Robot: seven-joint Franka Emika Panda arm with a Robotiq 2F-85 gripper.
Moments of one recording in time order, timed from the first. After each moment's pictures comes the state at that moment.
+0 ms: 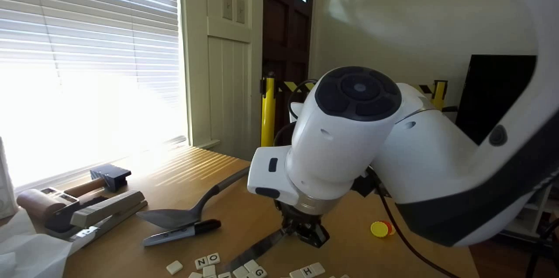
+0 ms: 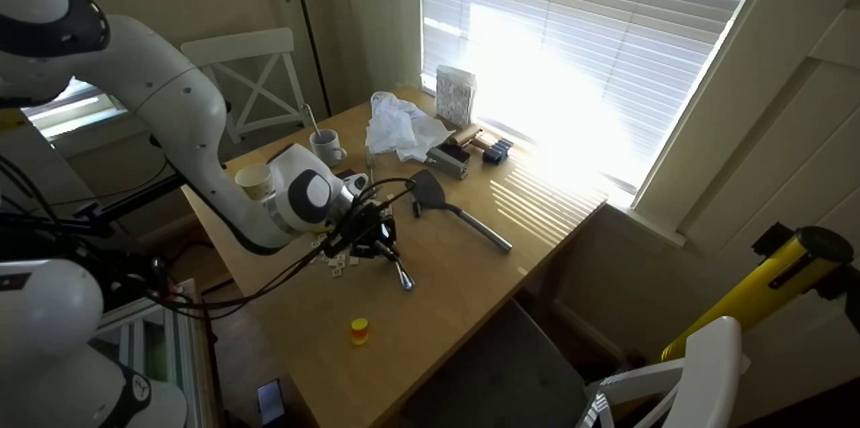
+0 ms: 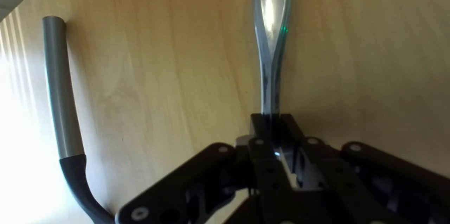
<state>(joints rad) 1.35 0.87 -0.88 -2.43 -0.35 3.21 -0.32</state>
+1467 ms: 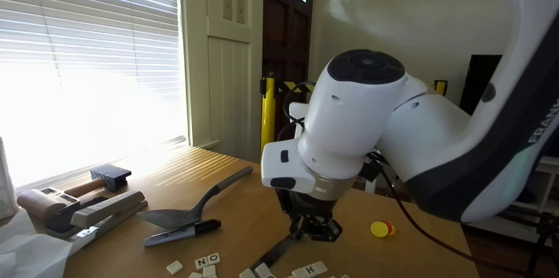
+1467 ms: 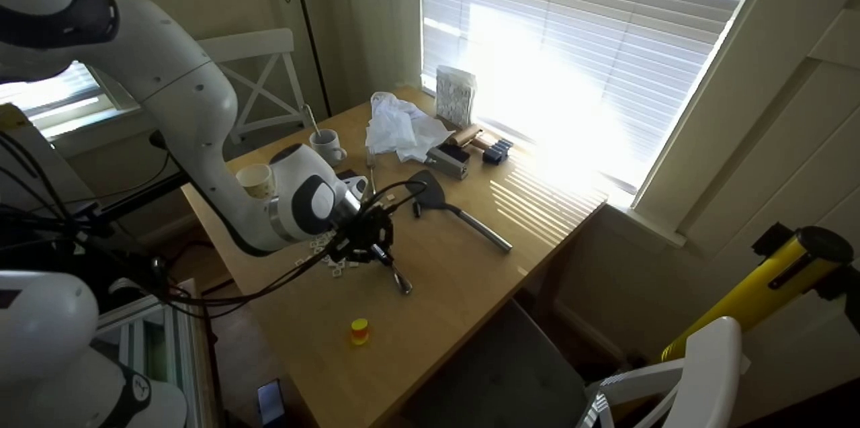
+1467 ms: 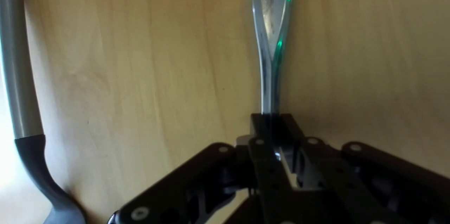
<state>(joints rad) 1.18 0.73 -0.78 -2.48 -0.41 3.24 -0.54</state>
